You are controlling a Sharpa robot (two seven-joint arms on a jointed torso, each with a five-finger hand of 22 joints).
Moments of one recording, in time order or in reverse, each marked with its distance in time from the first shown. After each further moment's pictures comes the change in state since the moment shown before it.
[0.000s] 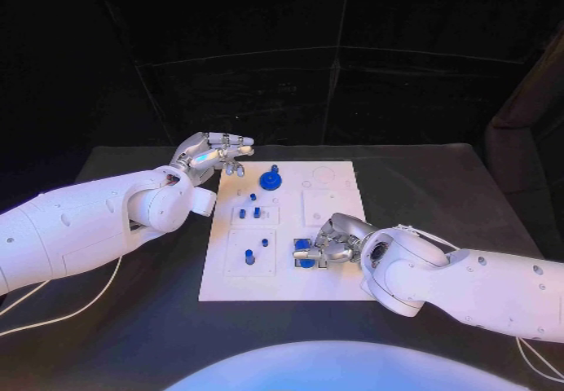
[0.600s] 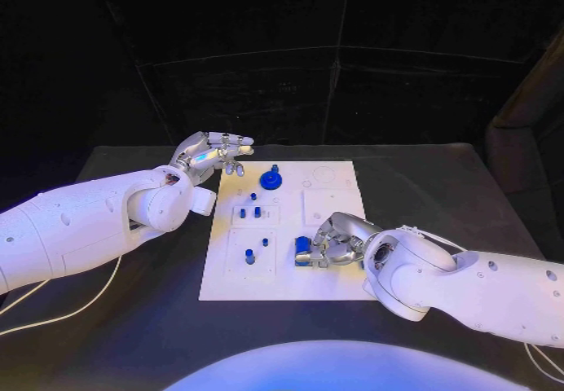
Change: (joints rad) left arm 0.000 -0.003 0.000 0.000 0.000 0.001 -0.001; left_hand 0.000 0.000 0.000 0.000 0.000 0.000 0.000 0.000 0.000 0.000 0.000 0.000 0.000 0.000 0.000 0.000 0.000 0.000 0.000 0.000 0.000 -0.001; right arm 0.000 -0.029 0.000 0.042 -0.039 -0.008 0.042; right_hand 0.097 0.016 0.055 -0.005 0.005 -0.001 0.001 0.004 0.011 -0.001 0.001 0.000 0.016 0.000 0.000 0.000 0.000 0.000 0.000 0.000 0.000 0.025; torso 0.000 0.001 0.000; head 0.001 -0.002
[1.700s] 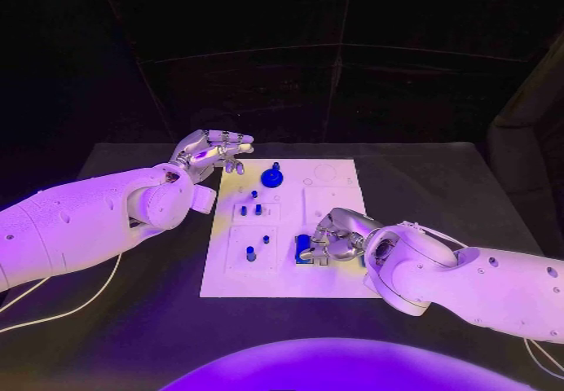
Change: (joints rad) left arm 0.000 -0.002 0.000 -0.001 0.000 0.001 -0.003; left_hand 0.000 0.000 0.000 0.000 0.000 -0.004 -0.004 0.004 0.000 0.000 0.000 0.006 0.001 -0.004 0.004 0.000 -0.002 0.000 0.000 0.000 0.000 0.000; right arm 0.003 -0.002 0.003 -0.014 -0.009 0.011 0.050; right_hand 0.188 0.087 0.053 -0.119 0.040 0.024 -0.018 0.019 0.015 0.011 -0.011 0.011 0.024 0.004 -0.011 0.009 0.000 -0.016 0.007 -0.007 0.004 0.011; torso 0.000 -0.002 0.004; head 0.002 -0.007
